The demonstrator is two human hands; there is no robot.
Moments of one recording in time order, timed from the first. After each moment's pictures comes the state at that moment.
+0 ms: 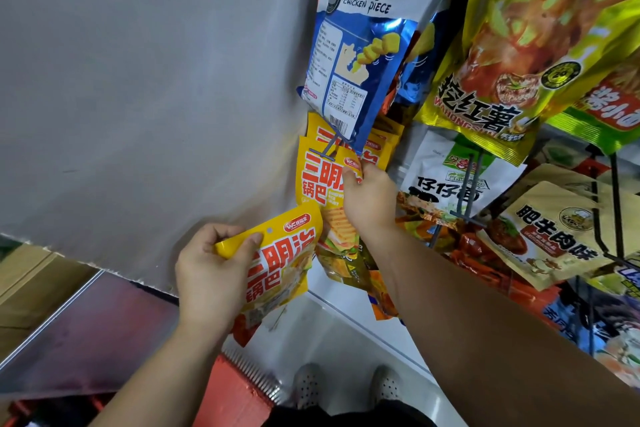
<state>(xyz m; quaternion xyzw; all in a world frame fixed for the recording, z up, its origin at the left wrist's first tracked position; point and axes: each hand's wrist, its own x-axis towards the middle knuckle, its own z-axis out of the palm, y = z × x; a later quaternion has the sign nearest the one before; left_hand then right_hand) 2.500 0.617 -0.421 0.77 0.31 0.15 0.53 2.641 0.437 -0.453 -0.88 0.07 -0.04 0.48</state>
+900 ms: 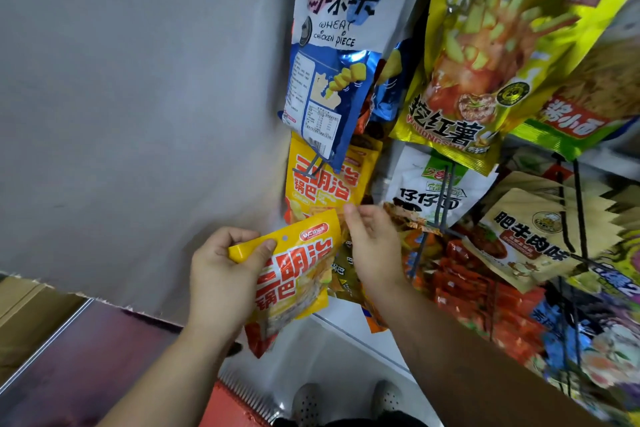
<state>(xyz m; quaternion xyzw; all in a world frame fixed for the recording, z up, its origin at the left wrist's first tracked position) 2.517 0.599 -0.411 0.76 0.24 0.11 0.60 2.578 0.409 -0.442 -0.78 0.13 0.00 0.62</state>
